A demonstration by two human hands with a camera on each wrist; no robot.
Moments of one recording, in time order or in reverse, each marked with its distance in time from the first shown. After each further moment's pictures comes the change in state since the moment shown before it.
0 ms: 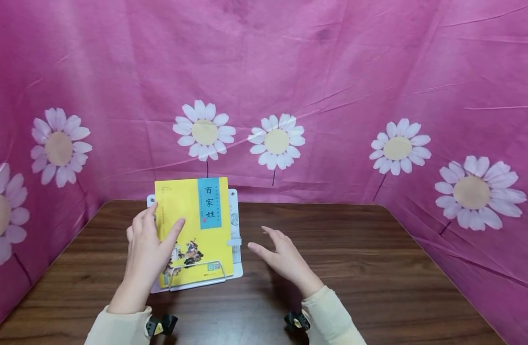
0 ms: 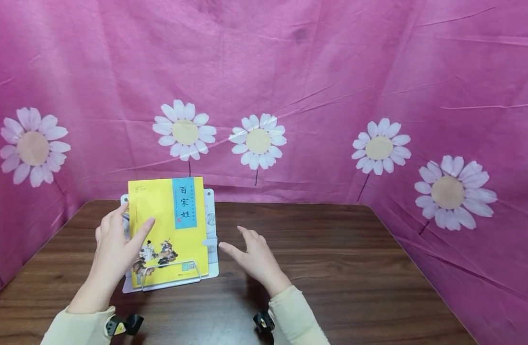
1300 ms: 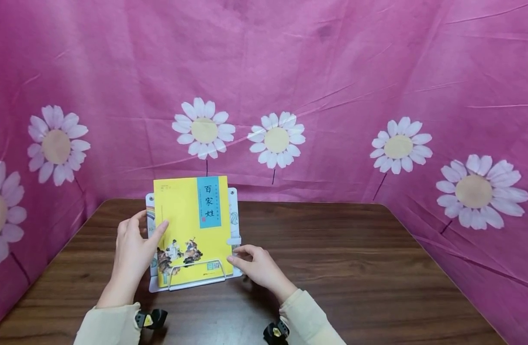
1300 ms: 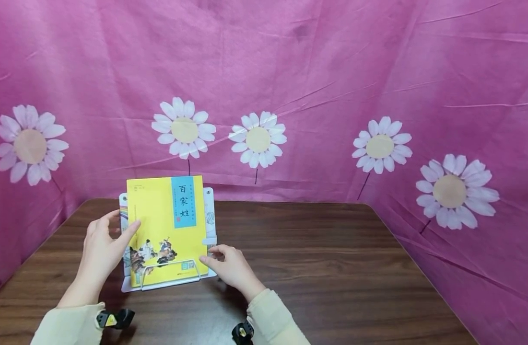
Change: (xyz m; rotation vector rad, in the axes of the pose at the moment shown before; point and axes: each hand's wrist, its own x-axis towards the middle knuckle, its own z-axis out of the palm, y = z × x) left_hand 0.016 -0.031 -0.003 -0.037 -0.054 -0.196; right_hand 0.006 -0.006 0.050 0.215 -0.185 0.018
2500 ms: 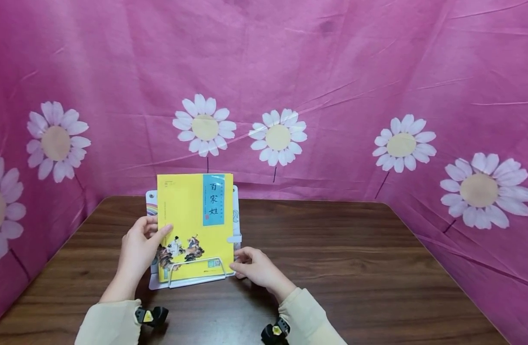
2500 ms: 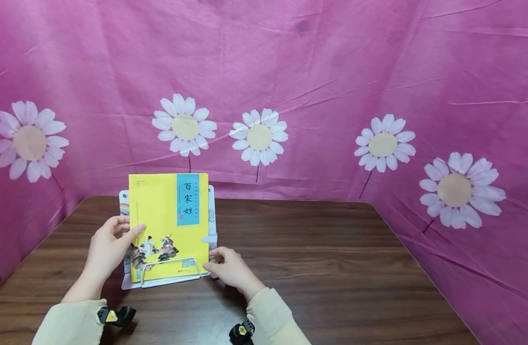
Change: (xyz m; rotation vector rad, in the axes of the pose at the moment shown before) left_hand 0.007 -0.013 0.009 -0.081 -0.056 0.022; right_hand 0.001 0.010 0.010 0.239 -0.106 0.050
